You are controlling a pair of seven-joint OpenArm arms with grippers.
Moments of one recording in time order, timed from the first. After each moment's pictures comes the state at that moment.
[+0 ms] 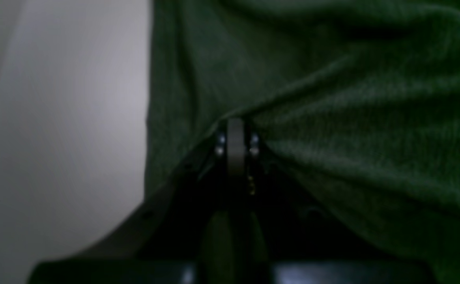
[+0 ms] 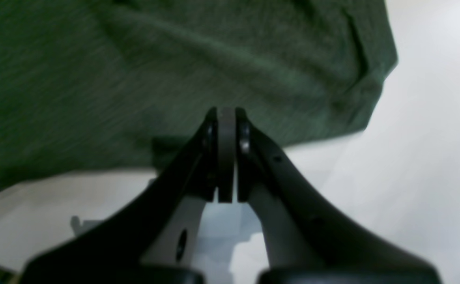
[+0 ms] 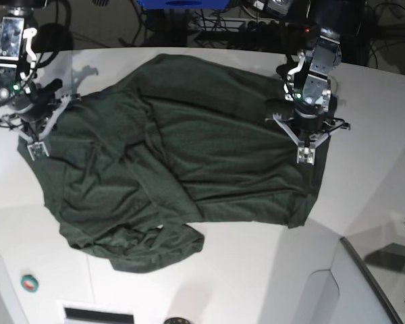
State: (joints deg) left arm 4.9 -15.2 10.4 67.4 1.9 15.2 20.9; right arm -12.1 8.5 16.5 86.8 -3.5 25.2 -40.8
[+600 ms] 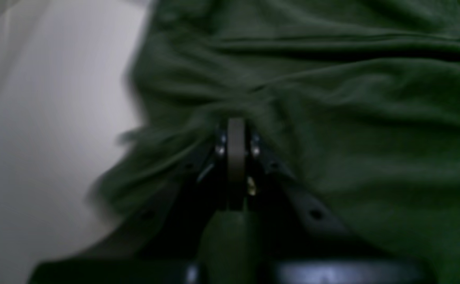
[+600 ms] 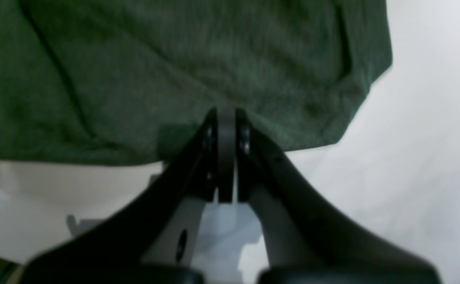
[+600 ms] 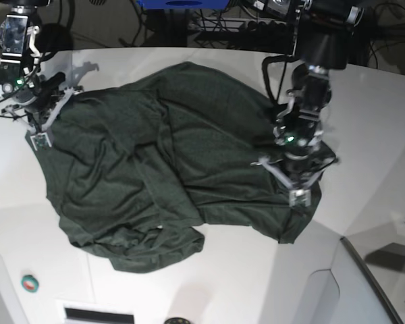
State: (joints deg) left arm -3.3 -10.5 6.4 70.3 0.4 14.8 26.9; right arm -14.3 7.1 16.8 86.8 -4.1 25.1 -41.0
